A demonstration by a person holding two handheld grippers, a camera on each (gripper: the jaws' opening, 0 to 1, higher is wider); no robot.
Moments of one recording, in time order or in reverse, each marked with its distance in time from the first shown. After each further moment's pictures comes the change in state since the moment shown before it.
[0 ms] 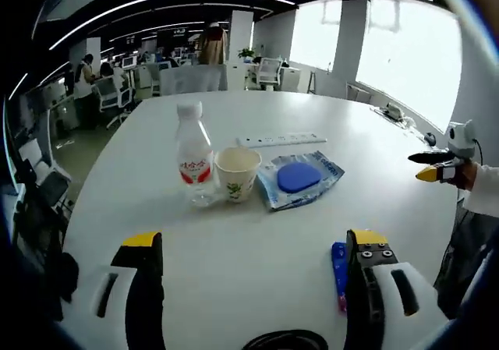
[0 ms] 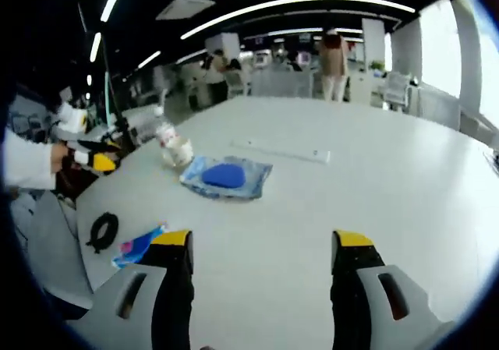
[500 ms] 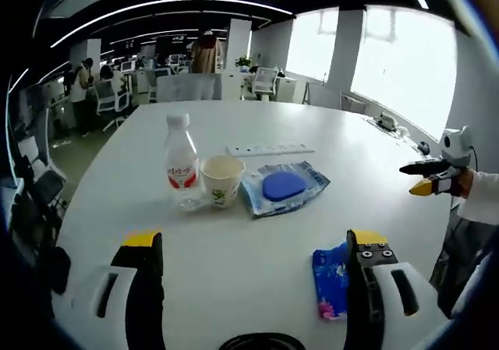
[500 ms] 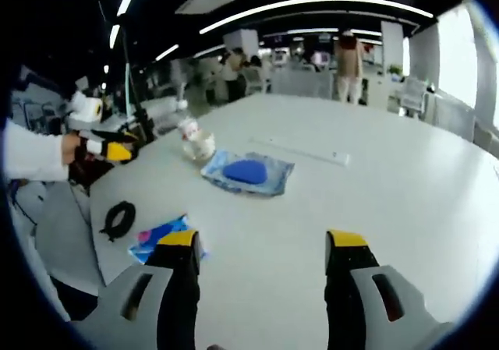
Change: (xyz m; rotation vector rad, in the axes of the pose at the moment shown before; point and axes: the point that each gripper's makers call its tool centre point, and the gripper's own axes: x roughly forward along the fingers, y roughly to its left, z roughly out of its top) left arm -0.008 -0.025 0.005 -0.042 -0.058 -0.029; right arm -0.006 0.023 -0.002 -0.080 0.040 0.094
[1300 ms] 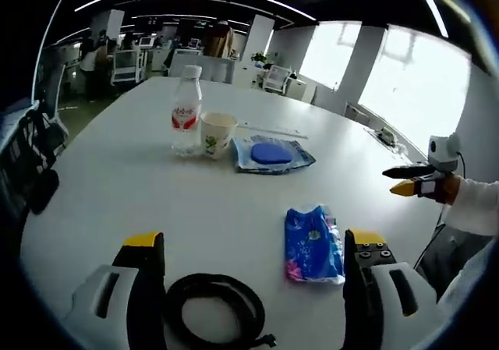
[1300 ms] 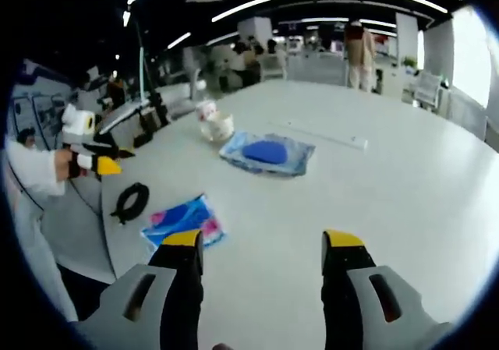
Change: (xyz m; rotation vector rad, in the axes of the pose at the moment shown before) left arm -0.034 -0.030 -0.072 -0.154 0.025 -0.005; right arm 0.005 0.026 -0.023 0.000 0.053 0.064
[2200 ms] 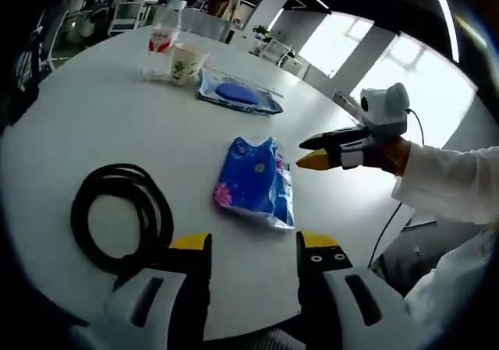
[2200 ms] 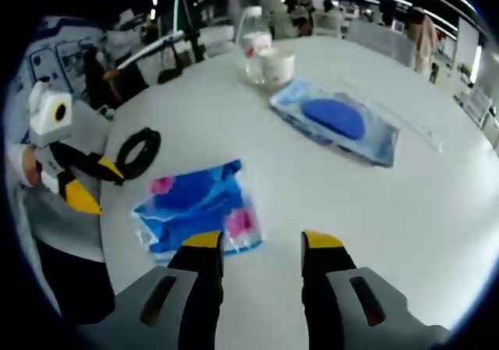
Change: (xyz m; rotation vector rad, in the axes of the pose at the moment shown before) left arm -0.006 -0.081 -0.103 -0.195 0.167 -0.121; right arm 0.106 0.065 -0.036 -0.236 0.307 0.189
